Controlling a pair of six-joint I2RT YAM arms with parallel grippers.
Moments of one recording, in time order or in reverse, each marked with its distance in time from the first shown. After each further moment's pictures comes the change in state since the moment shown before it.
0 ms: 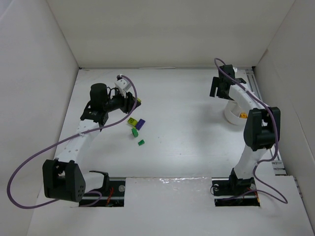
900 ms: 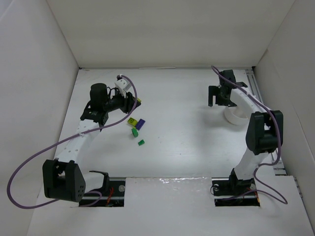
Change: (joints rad) left arm 0.000 0.001 0.000 0.000 0.000 0.000; right arm 0.000 -0.058 -0.097 -0.063 -0.192 -0.138
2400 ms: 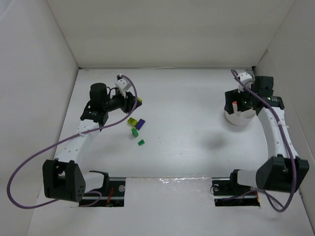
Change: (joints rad) left arm 0.000 0.000 0.000 0.021 0.035 -0.012; right arm -0.237 -0.469 -0.170 -0.116 -0.476 -0.498
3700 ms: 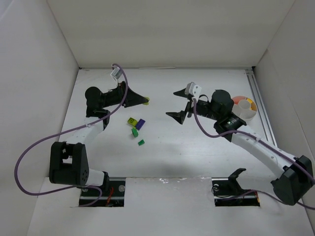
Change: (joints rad) left arm 0.039 0.150 -0.089 0.946 0.465 -1.396; right arm 0.712 -0.172 -0.295 0.976 -0.293 0.116
